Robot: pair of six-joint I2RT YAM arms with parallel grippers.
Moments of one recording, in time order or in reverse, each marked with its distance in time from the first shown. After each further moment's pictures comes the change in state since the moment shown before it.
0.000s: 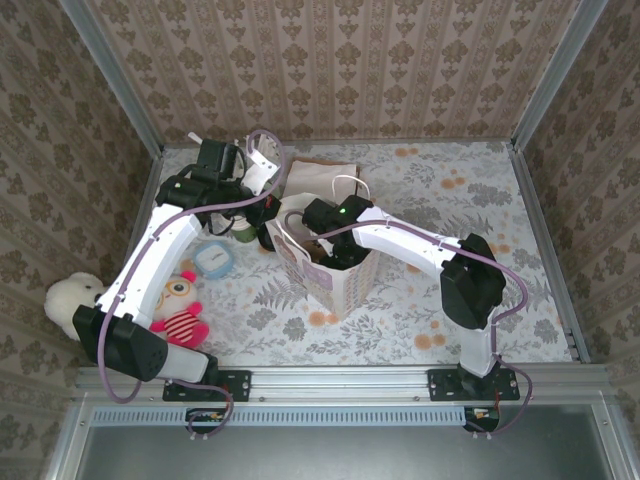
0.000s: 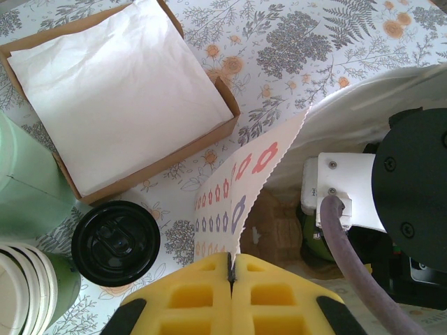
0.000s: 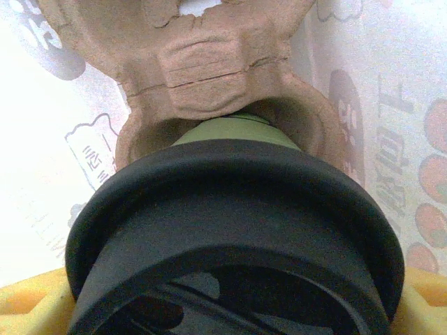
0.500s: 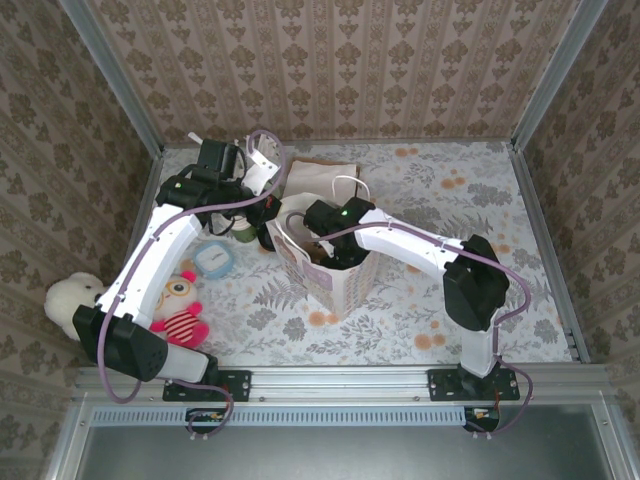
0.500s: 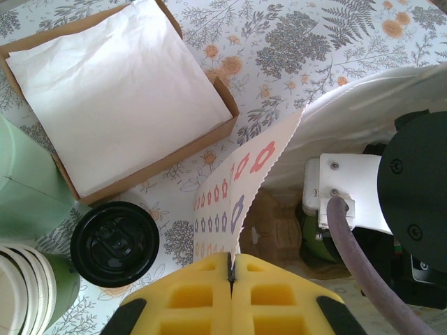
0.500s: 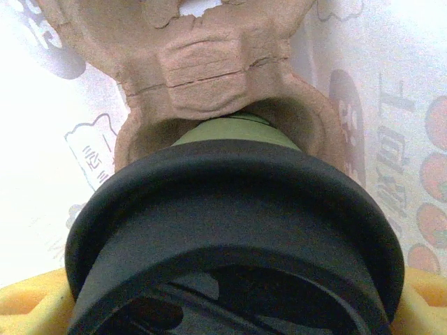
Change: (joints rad) left arm -0.005 0.000 0.000 0.001 0.000 0.000; right arm 0.000 -0.021 -0.039 0.034 0.007 0.001
